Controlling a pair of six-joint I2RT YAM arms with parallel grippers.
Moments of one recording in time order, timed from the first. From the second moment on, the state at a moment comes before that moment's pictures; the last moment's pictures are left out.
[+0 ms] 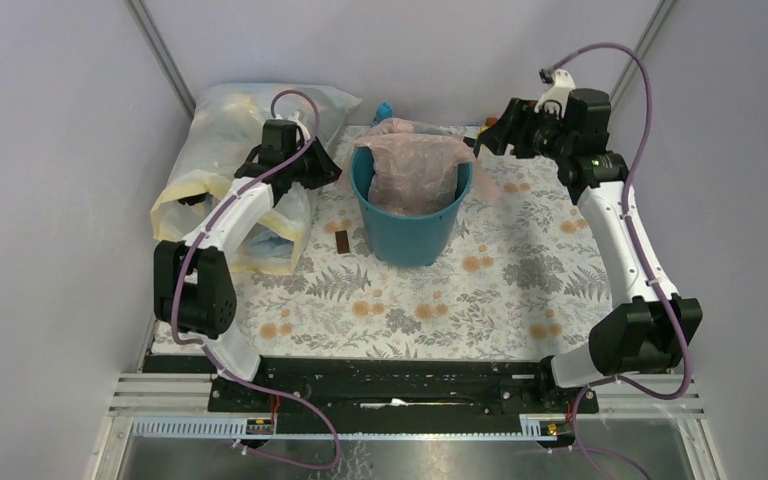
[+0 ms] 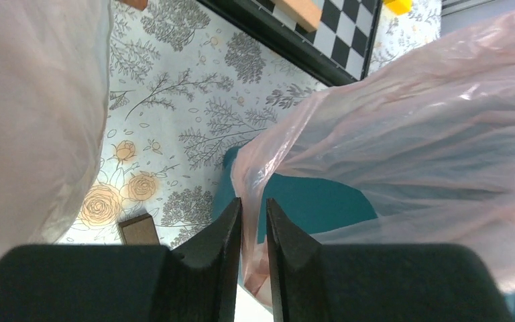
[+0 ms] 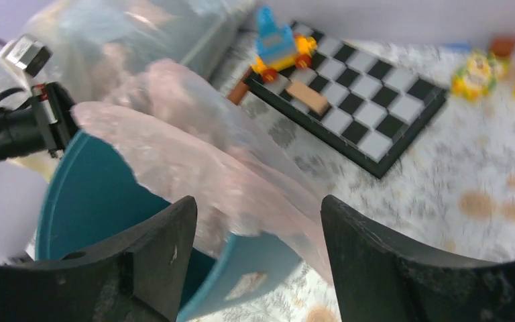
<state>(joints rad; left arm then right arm) -0.21 1.69 1.38 -0.31 0.33 -0.62 0.07 1.46 1.46 -0.38 -0.45 0.29</state>
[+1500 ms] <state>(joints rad) -0.21 1.57 1.27 -0.24 0.22 -0.62 0.52 1.88 2.02 -0.70 -0.45 -0.48</state>
